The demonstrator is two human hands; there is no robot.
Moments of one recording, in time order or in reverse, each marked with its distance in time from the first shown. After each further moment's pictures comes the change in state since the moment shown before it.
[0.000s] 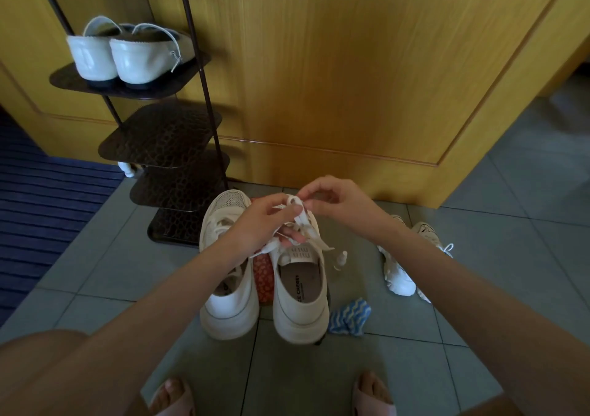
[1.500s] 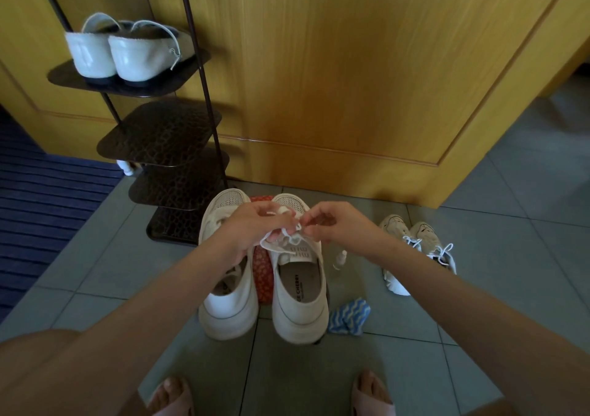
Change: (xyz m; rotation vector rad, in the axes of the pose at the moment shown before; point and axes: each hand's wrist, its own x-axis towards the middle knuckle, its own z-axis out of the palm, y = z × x) left_hand -0.004 0.001 -0.009 0.076 0.162 -0.269; right_hand -0.015 0.010 0.016 0.023 -0.093 0.195
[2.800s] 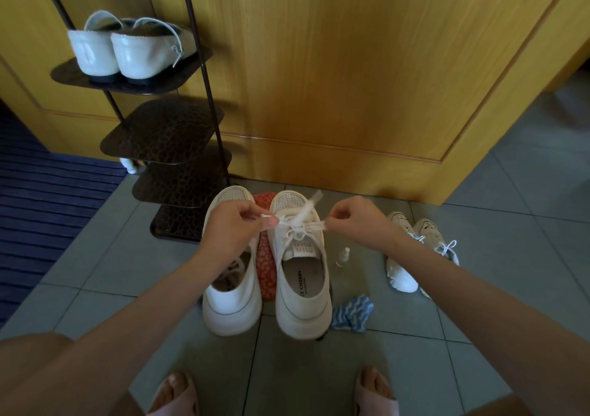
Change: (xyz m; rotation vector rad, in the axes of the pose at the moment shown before) left_hand -0.017 -0.015 -0.014 0.229 0.304 0.275; right_hand 0.006 0.017 -0.015 -0.380 0.125 0.112
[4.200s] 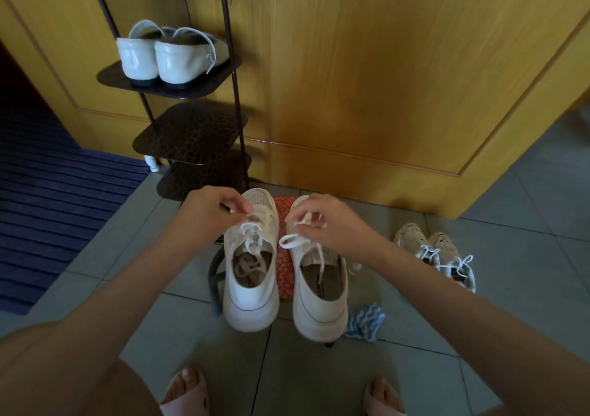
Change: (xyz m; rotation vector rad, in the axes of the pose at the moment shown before) left_hand -0.005 0.001 -0.075 0.366 -0.010 0.088; right_hand -0.006 -0.062 0.027 0.058 -0.041 -0.427
